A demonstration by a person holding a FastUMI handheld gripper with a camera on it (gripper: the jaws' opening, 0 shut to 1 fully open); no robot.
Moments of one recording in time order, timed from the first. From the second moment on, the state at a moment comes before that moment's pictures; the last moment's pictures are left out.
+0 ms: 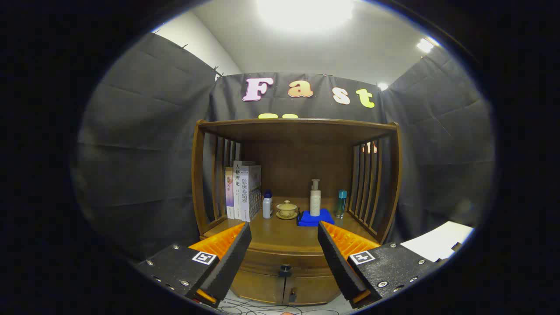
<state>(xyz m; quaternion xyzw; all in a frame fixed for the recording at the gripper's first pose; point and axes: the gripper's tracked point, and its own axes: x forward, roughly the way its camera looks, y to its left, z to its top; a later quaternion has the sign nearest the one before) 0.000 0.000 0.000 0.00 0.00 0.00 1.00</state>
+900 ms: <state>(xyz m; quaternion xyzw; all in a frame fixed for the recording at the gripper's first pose) 0.023 -0.039 -0.035 -0.01 0.01 -0.04 1.00</state>
